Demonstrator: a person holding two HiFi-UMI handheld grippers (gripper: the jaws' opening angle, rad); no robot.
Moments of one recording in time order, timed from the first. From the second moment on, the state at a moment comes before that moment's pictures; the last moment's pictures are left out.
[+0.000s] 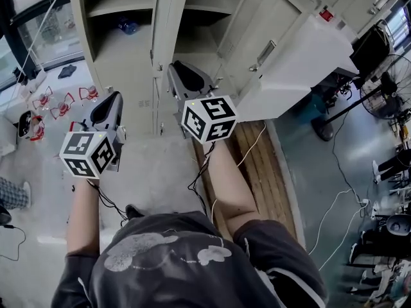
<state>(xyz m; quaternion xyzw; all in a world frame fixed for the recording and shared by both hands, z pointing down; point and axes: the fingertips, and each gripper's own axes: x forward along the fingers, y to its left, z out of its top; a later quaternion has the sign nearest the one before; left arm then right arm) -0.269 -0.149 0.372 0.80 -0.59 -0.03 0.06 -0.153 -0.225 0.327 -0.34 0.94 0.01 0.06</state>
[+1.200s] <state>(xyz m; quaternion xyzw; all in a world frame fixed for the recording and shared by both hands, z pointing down) -0.147 -0.068 0.439 0.73 -0.68 0.02 0.09 0.033 -0.156 0.424 -0.33 0.94 0.02 -0.05</state>
